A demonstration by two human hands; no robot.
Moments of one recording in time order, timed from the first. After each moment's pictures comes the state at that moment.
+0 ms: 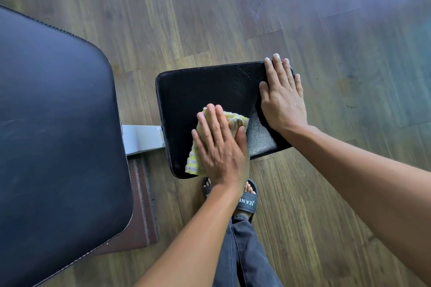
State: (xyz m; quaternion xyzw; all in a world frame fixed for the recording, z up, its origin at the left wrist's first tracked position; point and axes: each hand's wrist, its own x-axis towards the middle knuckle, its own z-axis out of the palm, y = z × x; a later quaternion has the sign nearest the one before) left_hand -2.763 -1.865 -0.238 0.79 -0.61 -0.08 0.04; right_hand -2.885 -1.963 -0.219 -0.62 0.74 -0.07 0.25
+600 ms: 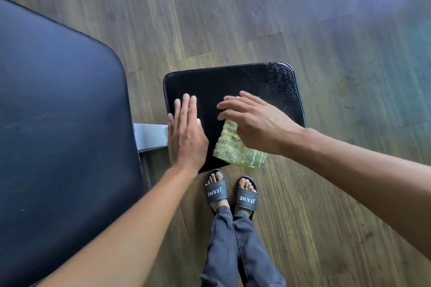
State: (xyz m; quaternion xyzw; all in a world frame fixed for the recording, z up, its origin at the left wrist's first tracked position) left_hand -2.667 -1.904 -0.219 0.73 -0.65 -0.20 0.06; right_hand -2.854 -1.942 -0.165 -0.87 0.42 -0.01 0.26
